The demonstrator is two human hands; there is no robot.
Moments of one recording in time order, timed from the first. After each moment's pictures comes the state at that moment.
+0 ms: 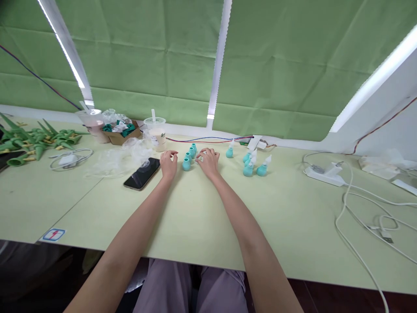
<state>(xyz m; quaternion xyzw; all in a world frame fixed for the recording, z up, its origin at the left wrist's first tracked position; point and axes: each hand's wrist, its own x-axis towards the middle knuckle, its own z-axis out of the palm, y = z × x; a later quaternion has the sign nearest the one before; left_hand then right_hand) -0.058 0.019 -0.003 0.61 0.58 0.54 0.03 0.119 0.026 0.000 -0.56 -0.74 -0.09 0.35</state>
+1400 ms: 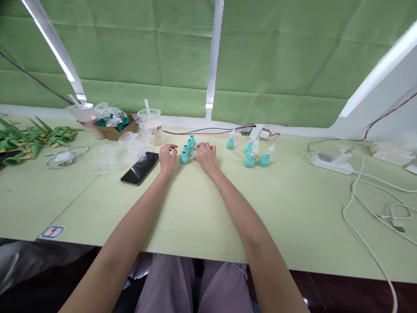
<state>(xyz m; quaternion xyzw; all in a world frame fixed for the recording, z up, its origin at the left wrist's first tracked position) -0.054 0.022 -0.006 0.65 0.57 0.51 0.01 0.120 0.013 -0.005 -0.53 -0.78 -0.19 0.27</state>
